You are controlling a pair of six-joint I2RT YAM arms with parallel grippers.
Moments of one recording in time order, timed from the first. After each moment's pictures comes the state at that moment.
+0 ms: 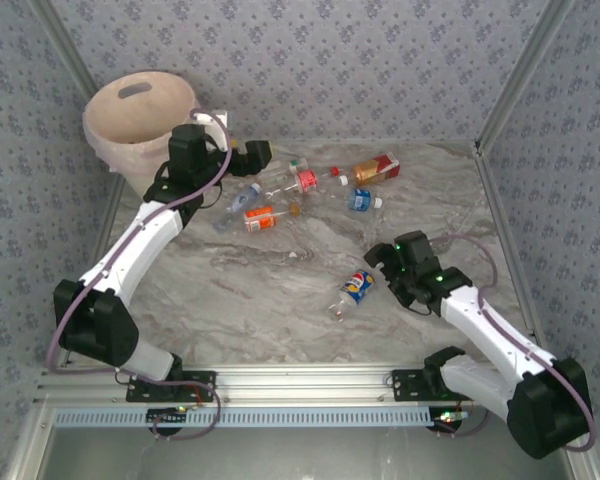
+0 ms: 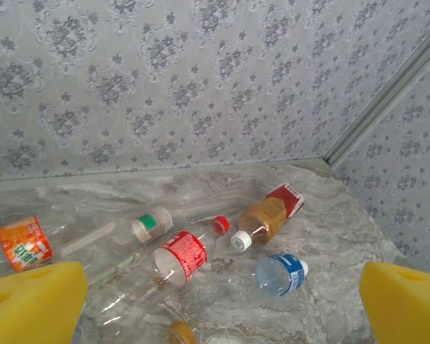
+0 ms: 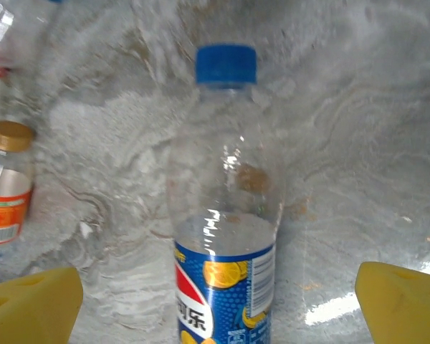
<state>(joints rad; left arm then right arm) -0.34 1.49 1.34 -0.11 0.26 -0.35 0.42 1.01 0.60 -0.53 -0.03 1.20</state>
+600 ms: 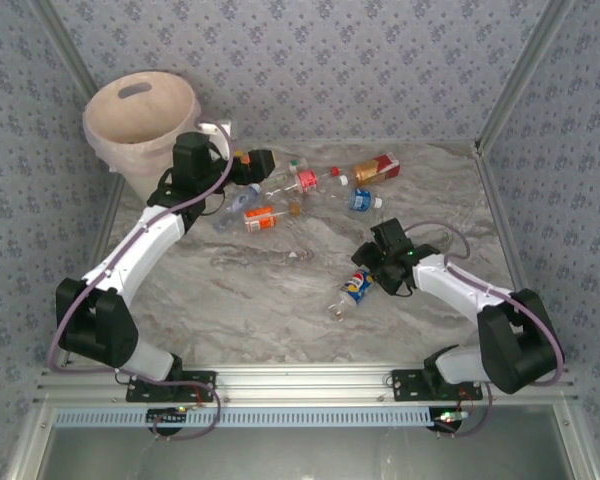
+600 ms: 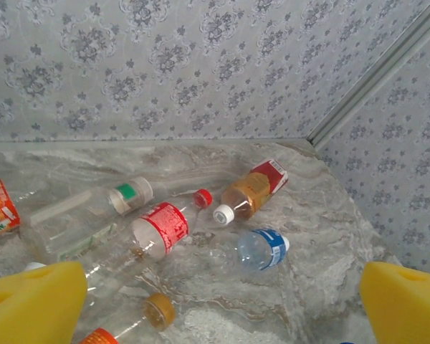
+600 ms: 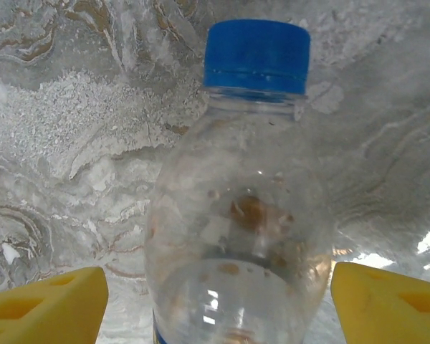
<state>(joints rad) -0.35 1.48 1.27 -0.10 0.32 -0.41 0.45 1.36 0.72 -0.46 -0.01 1.10</state>
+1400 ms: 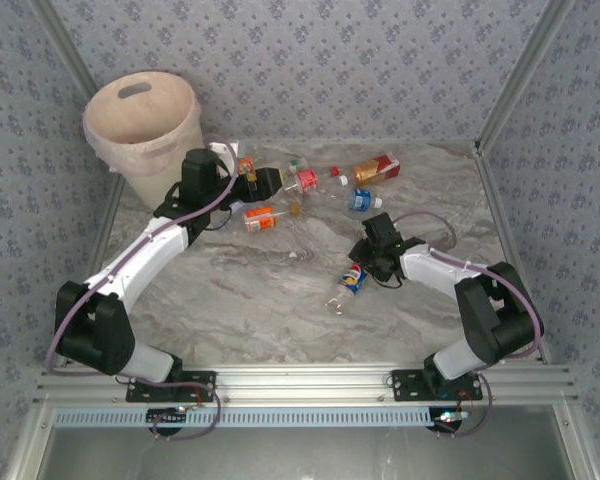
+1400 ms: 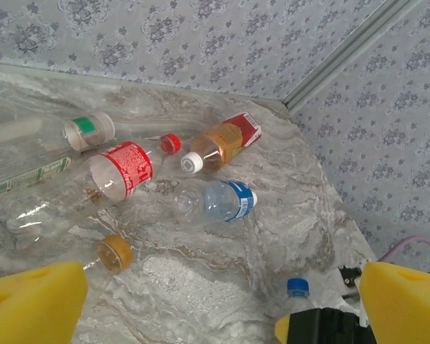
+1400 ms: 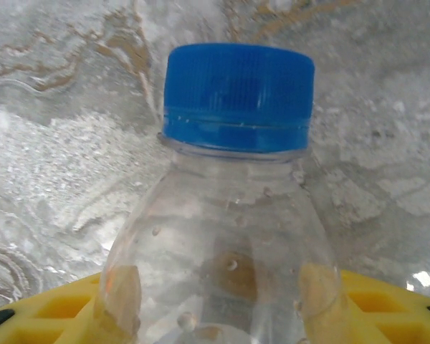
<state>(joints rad) -0.39 1.44 1.15 -0.08 0.38 -0.50 0.45 1.51 0.77 -0.30 0.04 1.00</state>
